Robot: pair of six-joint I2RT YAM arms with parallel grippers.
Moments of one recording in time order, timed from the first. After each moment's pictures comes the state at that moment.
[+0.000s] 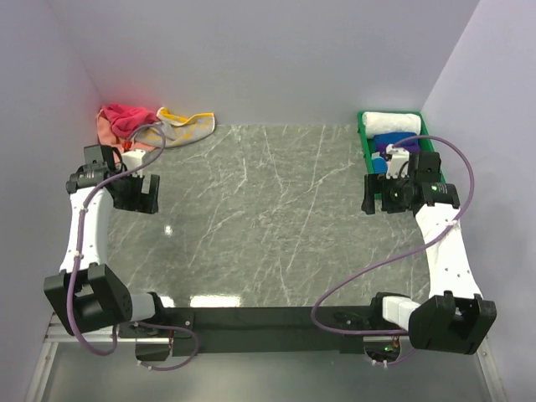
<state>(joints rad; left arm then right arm) 0.26 1.29 1.20 -0.95 0.24 0.37 -0.13 1.15 1.12 -0.91 -0.25 -0.17</state>
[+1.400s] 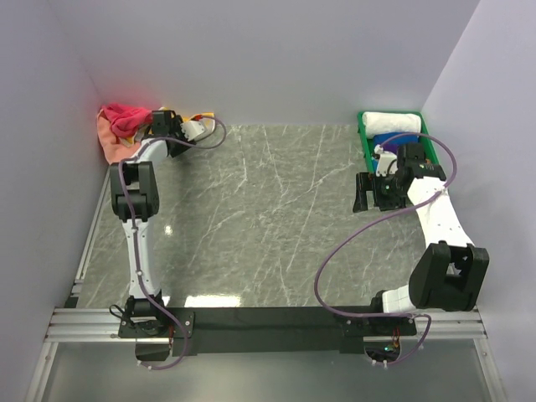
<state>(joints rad) 0.04 2.41 1.92 -0.20 0.12 1.08 -0.12 1.41 1.19 -0.95 -0.33 -0.18</state>
